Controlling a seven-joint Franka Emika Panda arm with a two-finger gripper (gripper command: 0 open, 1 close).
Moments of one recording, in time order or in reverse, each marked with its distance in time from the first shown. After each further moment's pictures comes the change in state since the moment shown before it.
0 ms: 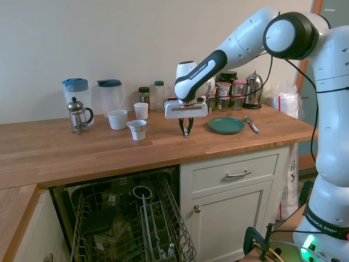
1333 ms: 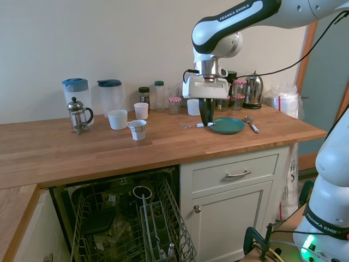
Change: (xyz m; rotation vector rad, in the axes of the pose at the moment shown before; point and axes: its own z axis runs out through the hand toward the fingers) arm -0.078 0.151 -0.151 -0.195 -0.391 -0.524
